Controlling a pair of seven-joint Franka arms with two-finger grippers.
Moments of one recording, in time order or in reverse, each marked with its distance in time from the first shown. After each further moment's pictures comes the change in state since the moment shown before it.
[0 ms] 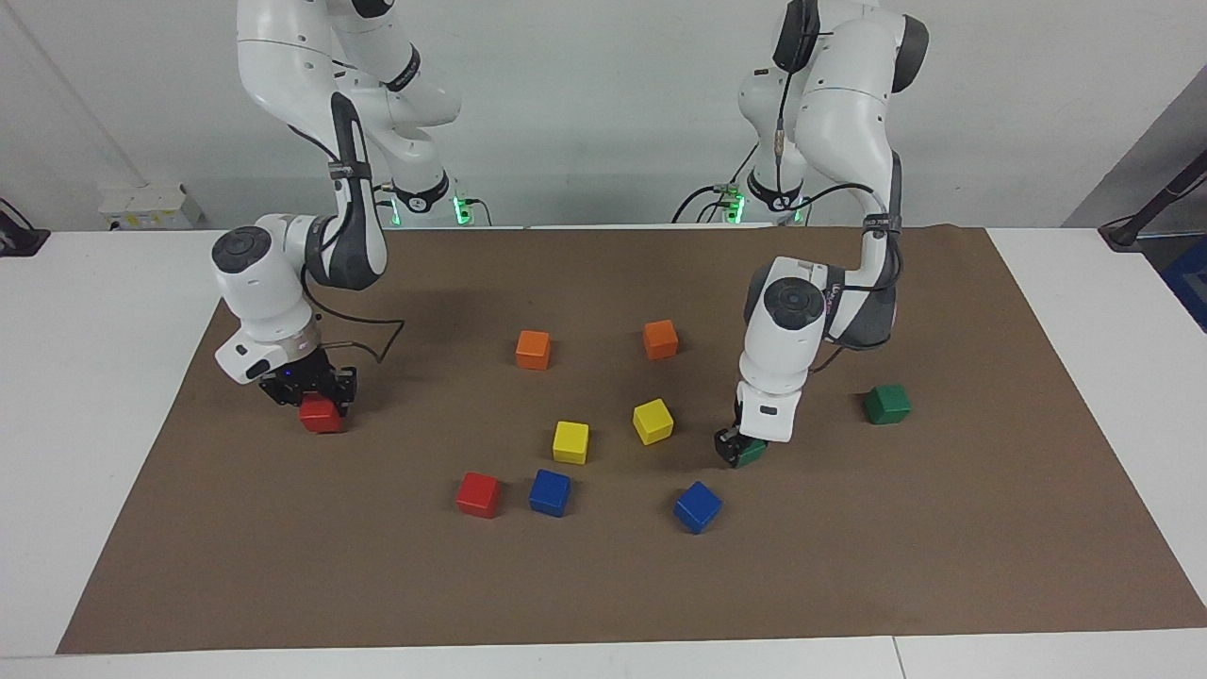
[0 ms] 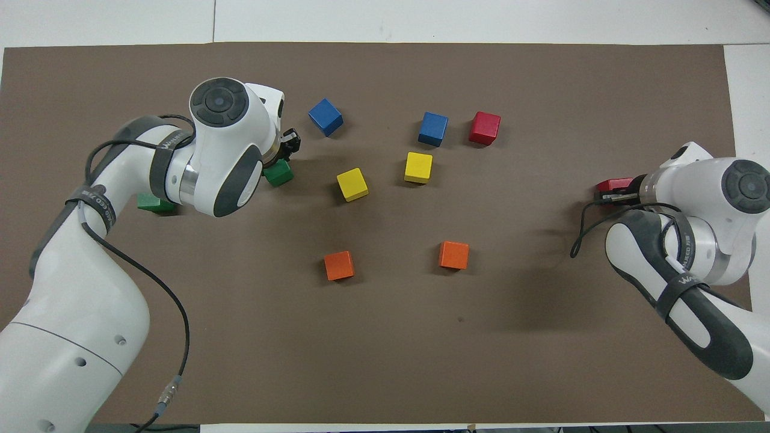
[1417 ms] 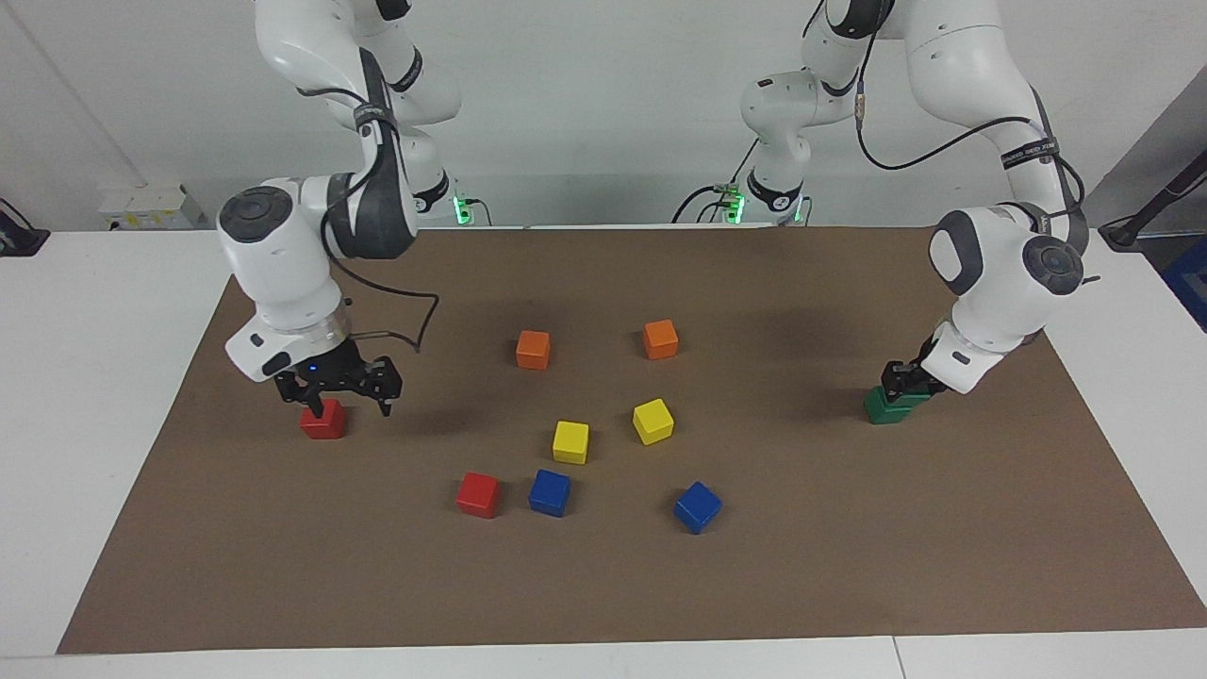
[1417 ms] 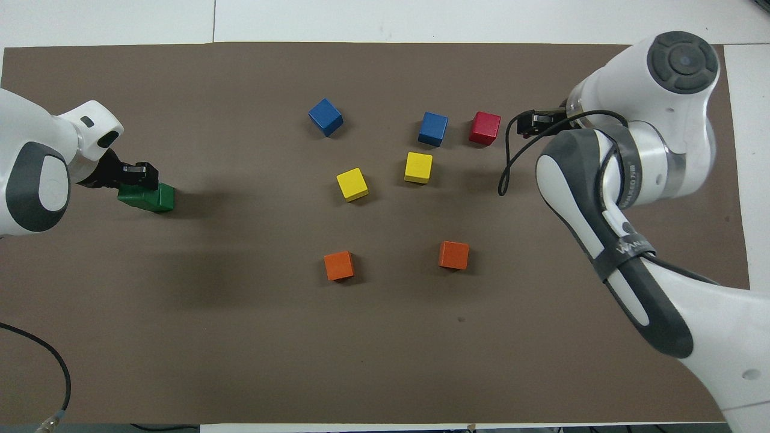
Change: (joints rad) left arm 0.392 -0.209 0.004 -0.226 -0.149 -0.014 0.969; right arm 0.251 0.178 0.024 0.618 -0.002 -0.480 0.434
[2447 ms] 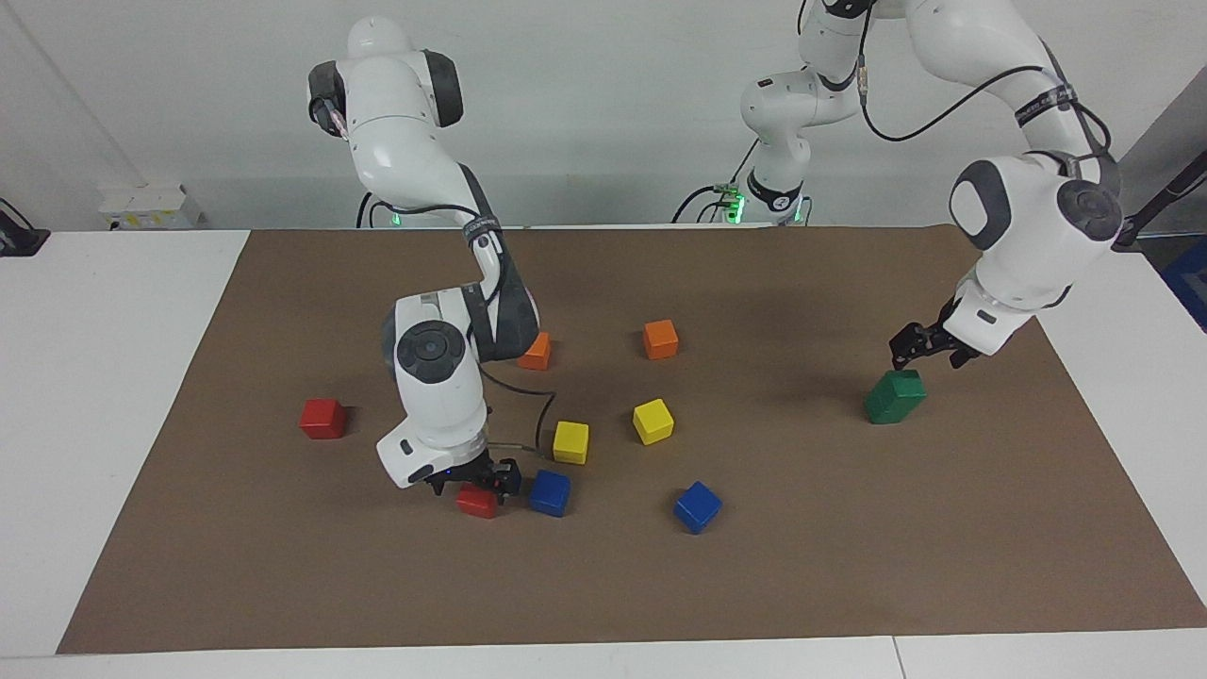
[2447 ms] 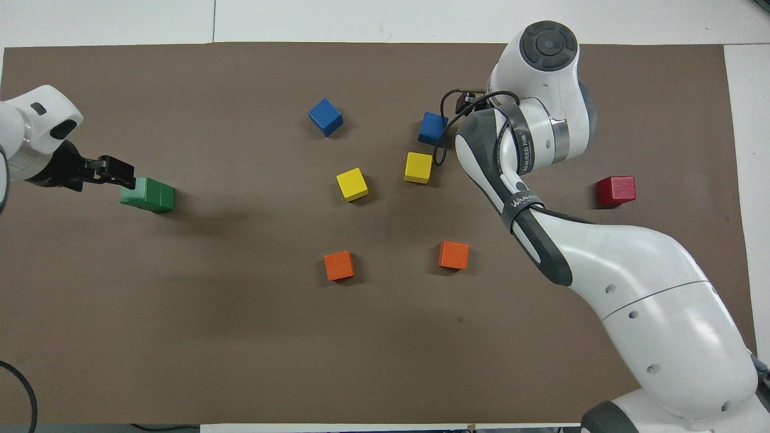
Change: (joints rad) left arm 0.002 -0.121 -0.003 0.120 -0.002 -0.276 -0.009; right arm 0.075 0.336 -0.002 0.340 0.000 -0.004 0.160
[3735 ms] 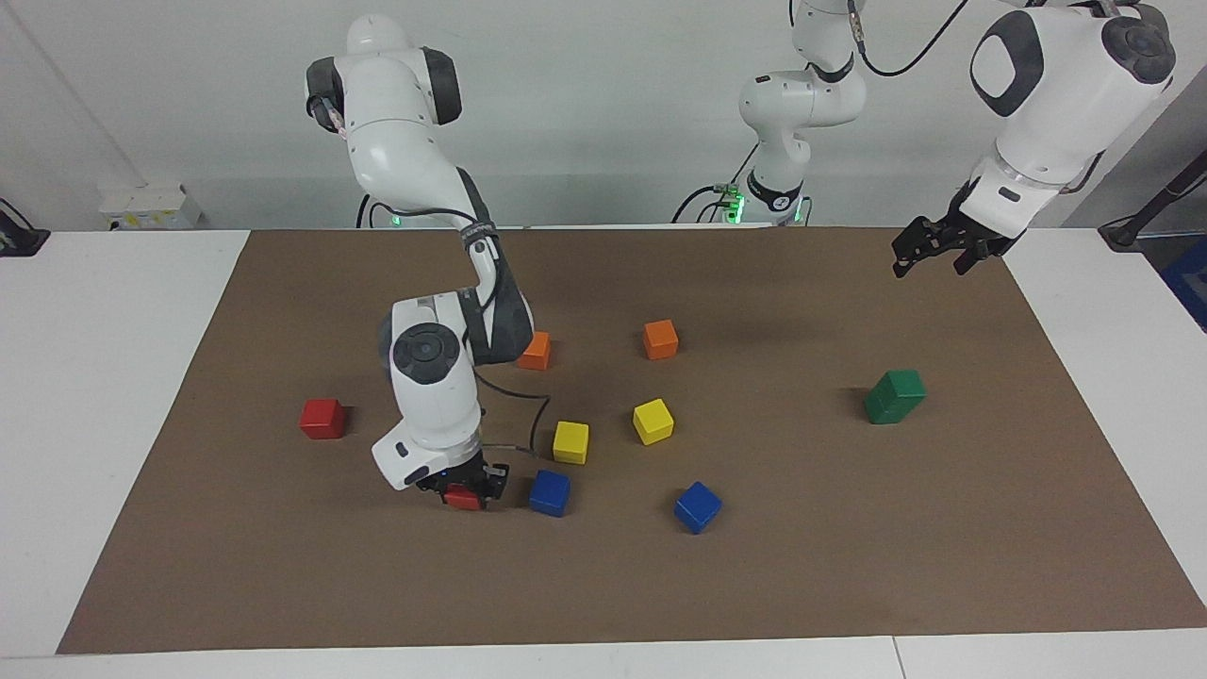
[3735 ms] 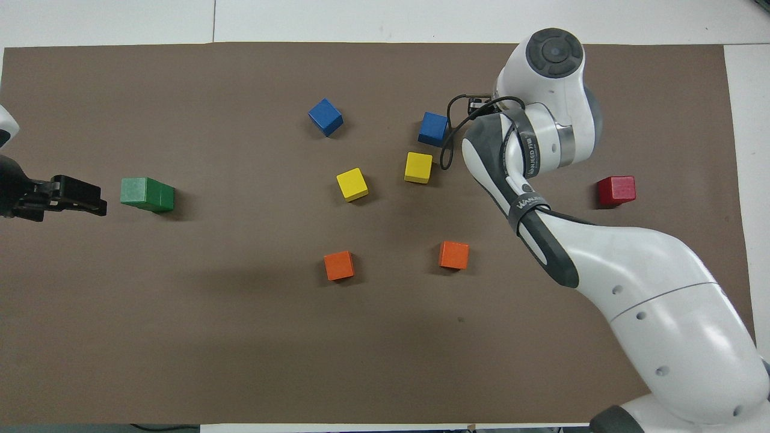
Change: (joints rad) left arm -0.146 -0.200 0.122 0.010 -0.057 -0.222 -0.058; right arm -0.024 -0.068 -0.019 -0.073 -0.006 -0.015 -0.125
